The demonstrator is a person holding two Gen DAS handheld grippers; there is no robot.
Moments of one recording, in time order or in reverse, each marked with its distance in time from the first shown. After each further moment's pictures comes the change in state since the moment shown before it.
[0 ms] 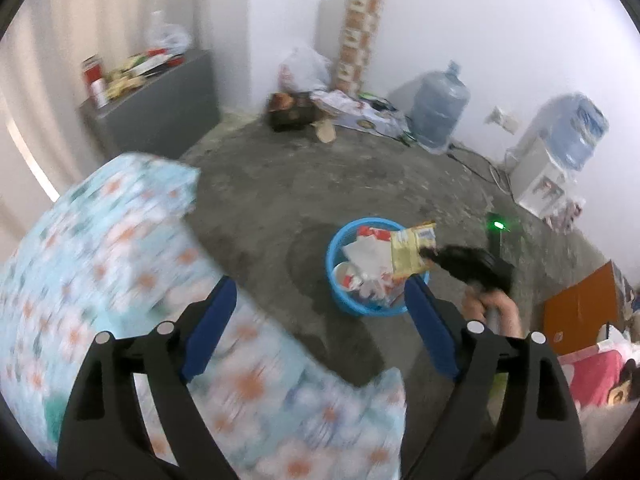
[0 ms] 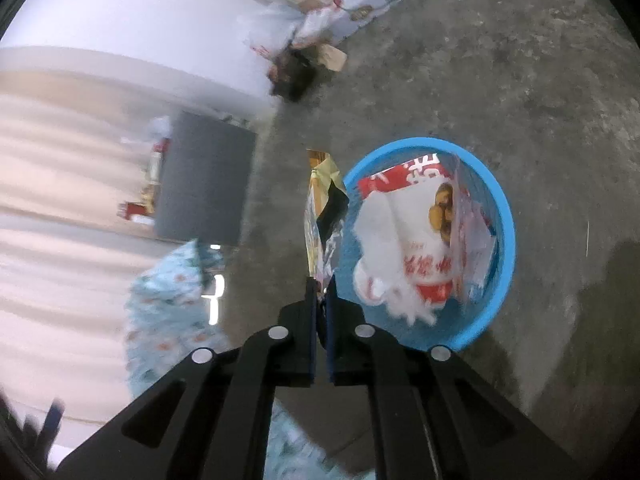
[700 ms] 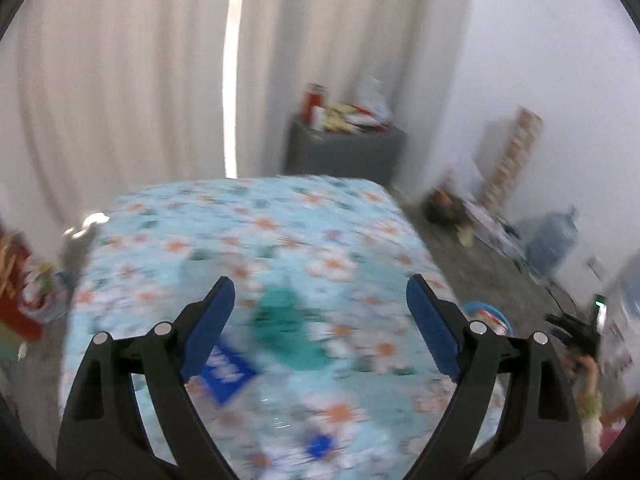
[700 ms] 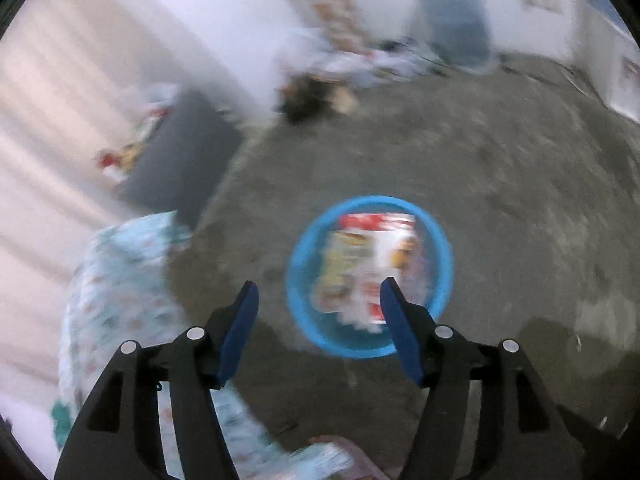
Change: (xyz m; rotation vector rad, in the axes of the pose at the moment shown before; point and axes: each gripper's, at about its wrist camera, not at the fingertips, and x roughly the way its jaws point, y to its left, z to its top) left arm -0.219 0.157 -0.163 -0.450 -0.347 0.420; right arm -0.110 0.120 -0.063 -0.399 -0.120 -0.110
